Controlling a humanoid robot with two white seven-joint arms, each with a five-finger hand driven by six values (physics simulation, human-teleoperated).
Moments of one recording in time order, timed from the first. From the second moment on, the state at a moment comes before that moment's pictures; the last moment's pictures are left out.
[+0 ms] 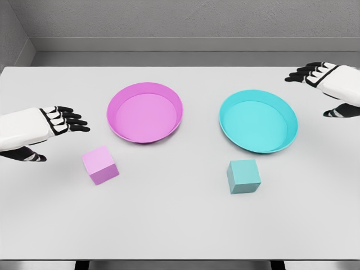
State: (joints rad) left arm -0.34 1.28 -0.56 -1.76 -0.25 -0.61 -0.17; right arm -0.34 -0.85 0.05 -1.59 0.37 -0.61 0.60
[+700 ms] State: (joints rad) left arm -0.46 1.12 -0.69 -1.76 -0.36 -0.61 -0.33; right arm -0.50 -0.97 0.46 -1.74 0.39 -0.61 0.61
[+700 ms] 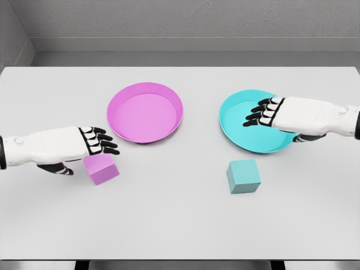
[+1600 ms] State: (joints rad) left arm -0.50 1.03 -0.76 -1.70 -0.51 -0.61 -0.34; right arm -0.62 -0.95 0.84 -1.76 0.39 -0.61 0.61
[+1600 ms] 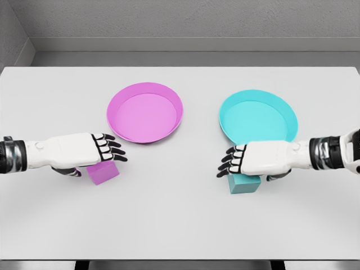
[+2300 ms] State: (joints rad) left arm -0.54 1.01 -0.77 -1.71 -0.53 -0.61 -0.38; right arm -0.64 -0.93 0.86 -1.76 0.39 -0.61 0.61
